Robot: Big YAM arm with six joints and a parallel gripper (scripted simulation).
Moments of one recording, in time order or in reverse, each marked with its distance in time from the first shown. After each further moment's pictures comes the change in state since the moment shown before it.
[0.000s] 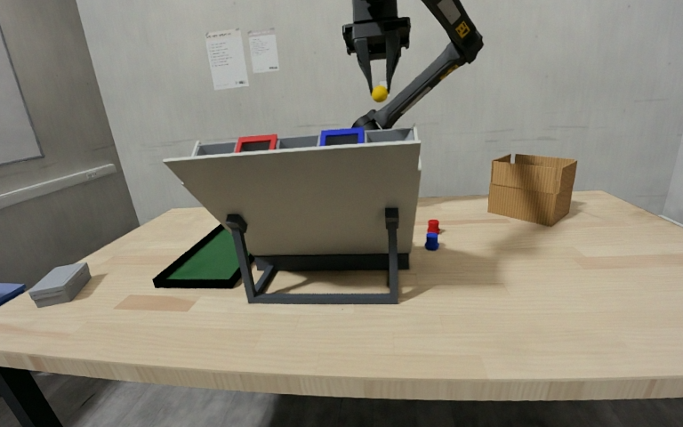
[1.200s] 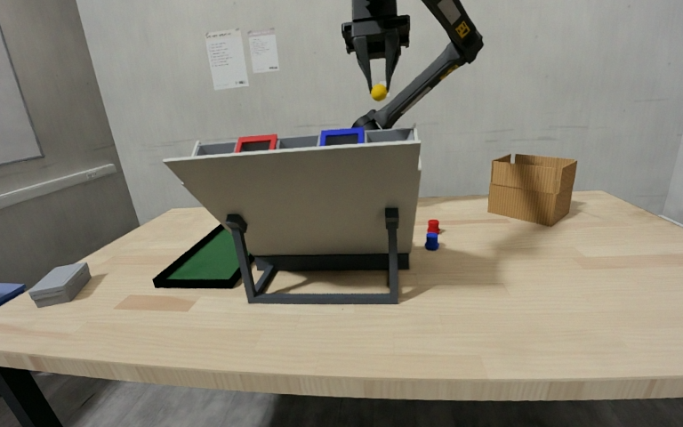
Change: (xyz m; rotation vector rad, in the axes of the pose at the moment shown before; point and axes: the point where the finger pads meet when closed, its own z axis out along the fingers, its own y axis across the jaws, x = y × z) arm -0.005 -0.001 0.000 0.004 -0.015 0.007
